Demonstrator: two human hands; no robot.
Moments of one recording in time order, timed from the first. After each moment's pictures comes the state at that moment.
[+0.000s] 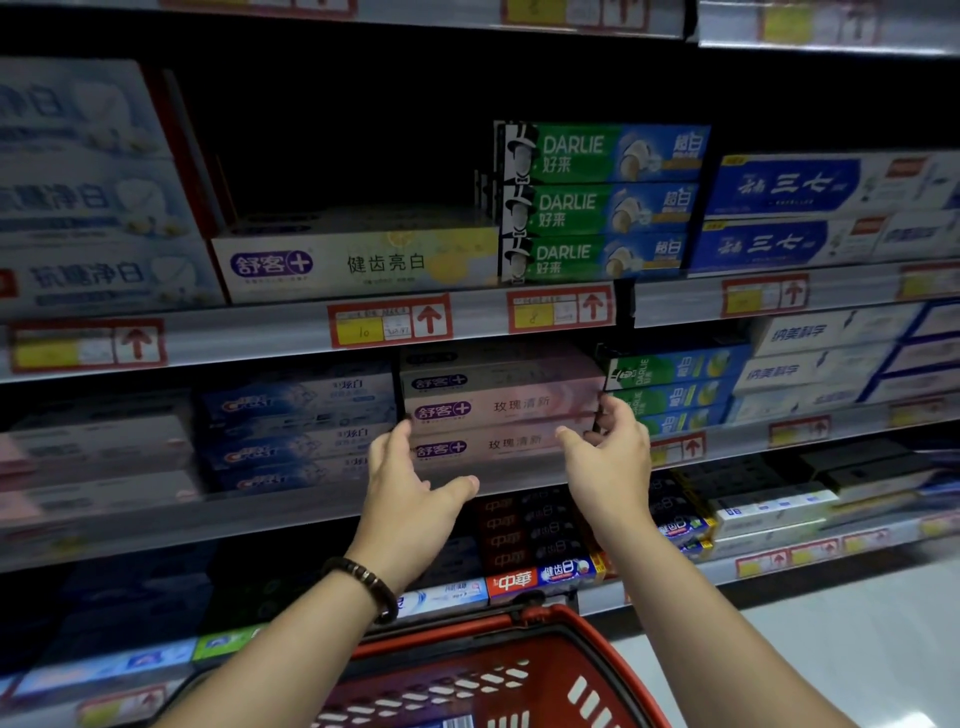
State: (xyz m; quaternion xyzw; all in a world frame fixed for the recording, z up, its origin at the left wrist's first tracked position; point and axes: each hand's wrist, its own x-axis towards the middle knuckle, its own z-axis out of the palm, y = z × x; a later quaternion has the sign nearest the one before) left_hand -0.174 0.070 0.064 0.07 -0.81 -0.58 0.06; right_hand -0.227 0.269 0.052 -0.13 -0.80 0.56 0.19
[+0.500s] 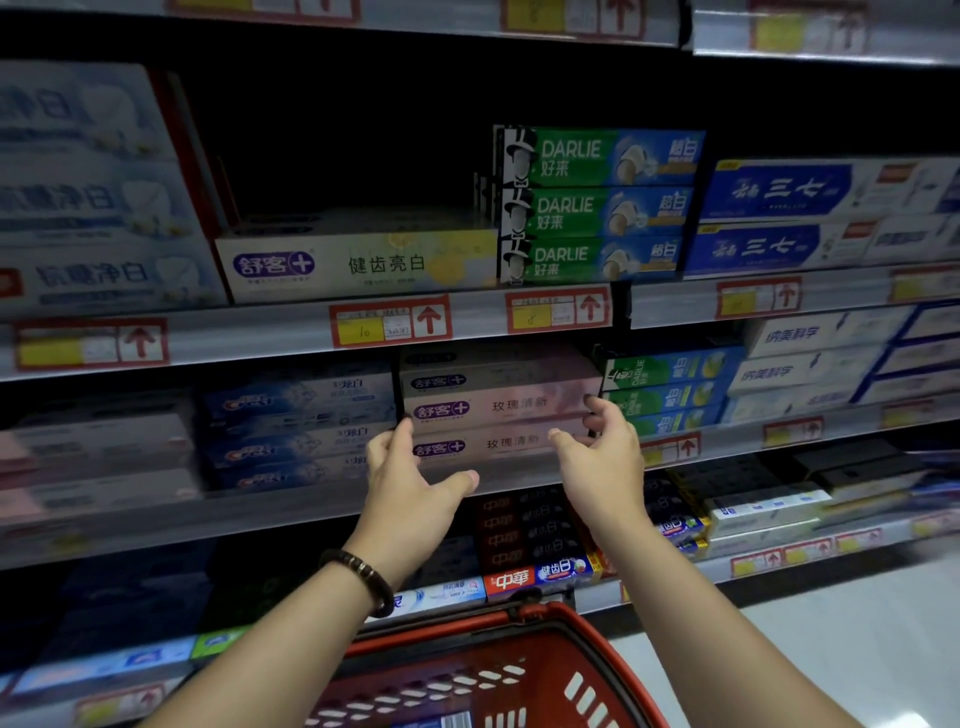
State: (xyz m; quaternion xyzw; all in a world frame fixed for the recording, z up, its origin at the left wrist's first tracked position) left_hand -0.174 0.070 0.069 0.08 -0.82 -0.56 0.05; right_hand -0.222 0.268 0.055 -0.11 -0.81 0.56 0.17
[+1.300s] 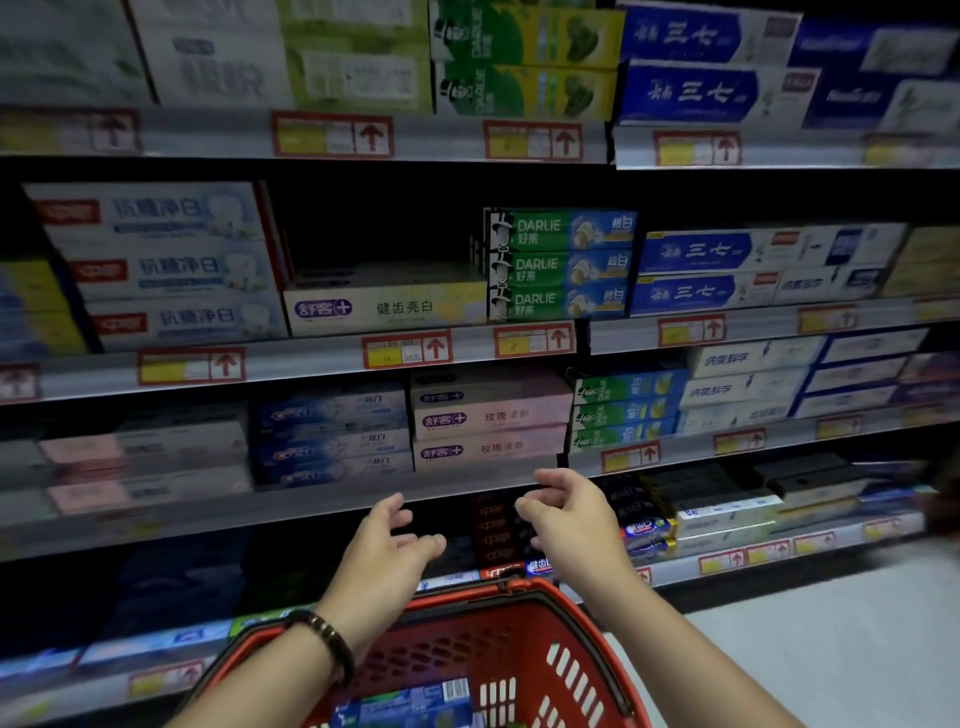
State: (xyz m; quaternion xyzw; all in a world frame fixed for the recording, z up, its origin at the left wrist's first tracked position) left_hand -0.064 0.053 0.089 0.13 -0.79 -0.60 -0.01; right_hand -0.108 0.261 0.079 -0.08 -0.80 0.60 0.02
